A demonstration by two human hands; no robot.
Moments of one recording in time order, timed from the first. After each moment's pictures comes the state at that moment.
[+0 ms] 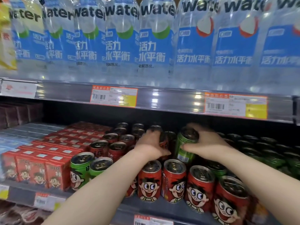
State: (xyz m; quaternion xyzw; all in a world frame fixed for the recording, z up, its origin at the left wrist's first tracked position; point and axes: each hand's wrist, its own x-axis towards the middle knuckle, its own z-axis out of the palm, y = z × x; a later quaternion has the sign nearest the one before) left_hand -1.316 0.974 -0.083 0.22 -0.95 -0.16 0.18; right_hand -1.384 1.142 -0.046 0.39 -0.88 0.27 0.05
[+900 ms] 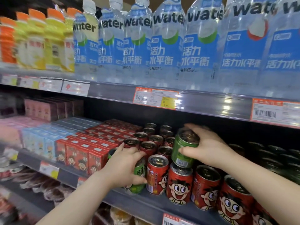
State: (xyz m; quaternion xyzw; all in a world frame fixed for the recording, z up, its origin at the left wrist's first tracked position) left_hand -1.165 0.912 -0.118 0.21 -0.97 0.04 0.15; right_hand -1.331 1.086 -0.041 0.50 -0.83 0.26 0.06
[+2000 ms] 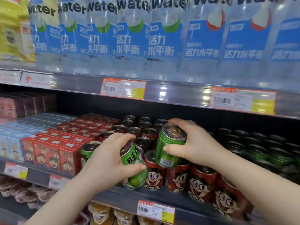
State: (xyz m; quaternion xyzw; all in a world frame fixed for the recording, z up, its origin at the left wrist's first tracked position) left_hand -1.151 0.984 -0.089 0.16 -0.91 -0.18 0.34; right_hand -1.319 1.133 -0.040 0.53 -0.79 0.30 0.05
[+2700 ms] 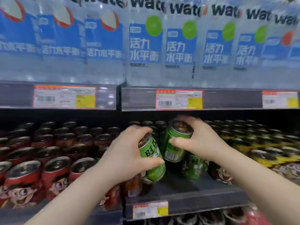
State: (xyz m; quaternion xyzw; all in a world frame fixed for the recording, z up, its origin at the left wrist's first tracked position) left_hand -1.342 1.222 -0.059 -0.05 -0.93 -0.22 0.29; right_hand -1.444 1.402 -0.036 0.32 -0.87 0.33 0.15
